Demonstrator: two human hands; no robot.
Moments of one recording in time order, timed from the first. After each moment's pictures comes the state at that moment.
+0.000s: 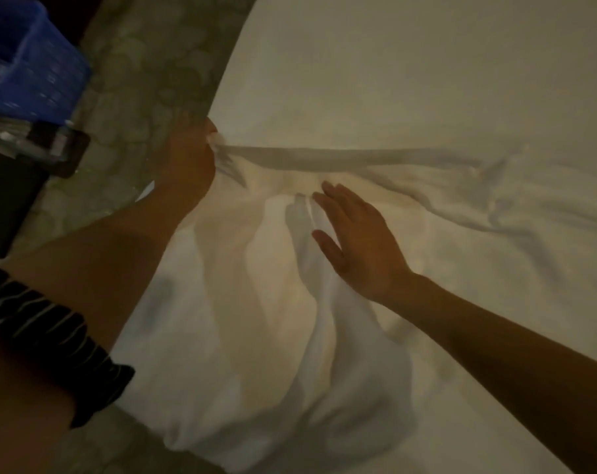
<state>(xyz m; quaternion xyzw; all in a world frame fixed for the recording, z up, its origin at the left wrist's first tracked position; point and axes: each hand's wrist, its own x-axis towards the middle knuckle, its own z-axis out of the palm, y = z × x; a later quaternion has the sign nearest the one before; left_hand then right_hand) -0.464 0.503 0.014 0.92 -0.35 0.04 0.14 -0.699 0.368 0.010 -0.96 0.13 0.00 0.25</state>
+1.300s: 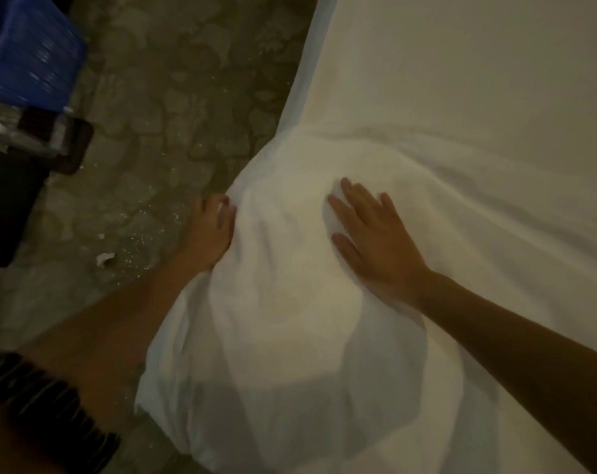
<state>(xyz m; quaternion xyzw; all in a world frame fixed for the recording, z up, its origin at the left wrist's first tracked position) -0.355 0.635 -0.089 0.94 -0.19 -0.21 0.20 -0.547 0.431 -0.043 -0.97 0.12 0.07 0.18</state>
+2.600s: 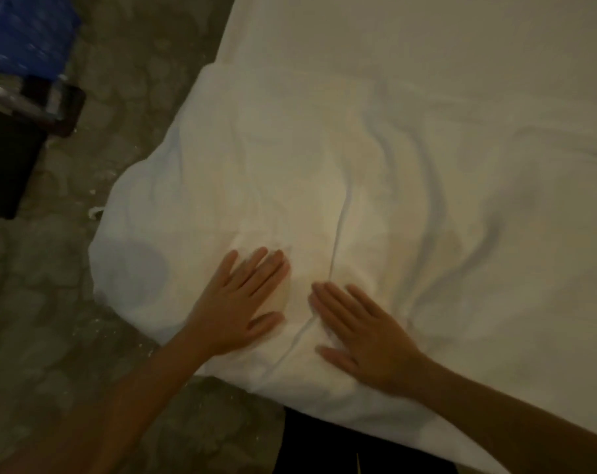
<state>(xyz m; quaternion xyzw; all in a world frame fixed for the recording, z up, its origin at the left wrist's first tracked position) -0.671 0.663 -0.030 0.79 -0.61 -0.09 -0.03 -0.856 0.475 -0.049 -0.98 -0.07 0.03 0.17</state>
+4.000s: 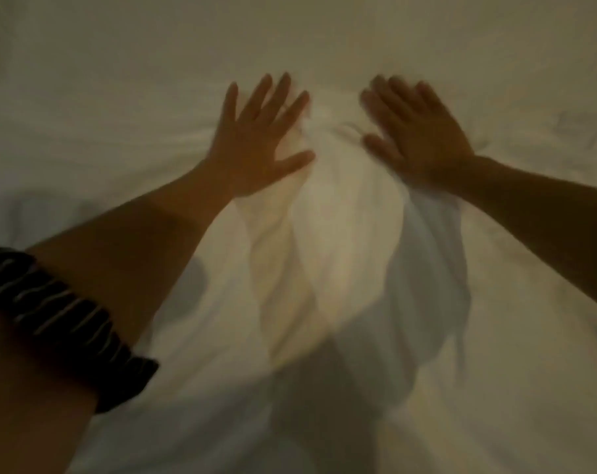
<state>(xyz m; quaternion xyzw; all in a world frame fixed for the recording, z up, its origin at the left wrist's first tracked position) -0.663 0.273 -0.067 0.81 -0.58 -0.01 -0.05 -0.846 0.075 -0.076 -0.99 0.12 -0.01 0.05</state>
